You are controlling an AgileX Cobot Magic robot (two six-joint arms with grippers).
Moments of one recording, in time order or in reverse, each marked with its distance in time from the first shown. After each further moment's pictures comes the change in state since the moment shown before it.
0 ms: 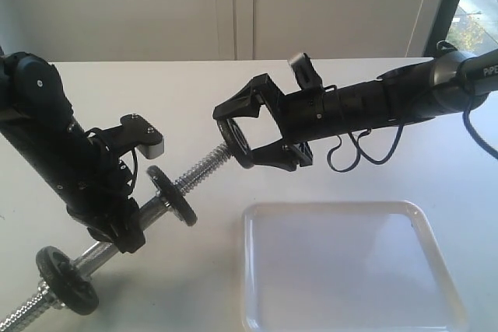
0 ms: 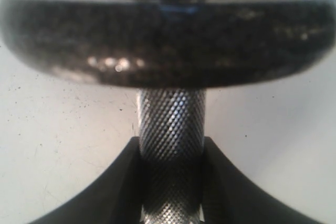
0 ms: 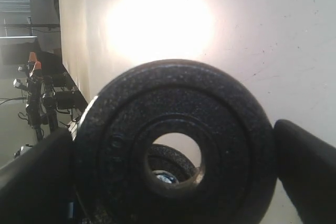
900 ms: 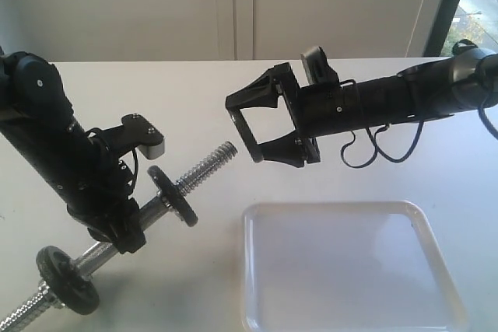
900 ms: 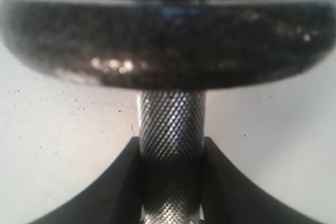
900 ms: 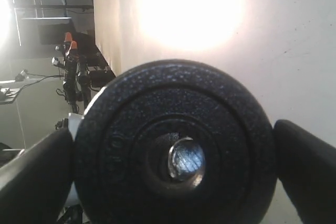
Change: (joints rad) left arm 0.000 -0.002 0.000 0.000 0.002 0.015; right arm -0.072 0.000 0.000 -0.002 0.172 -0.007
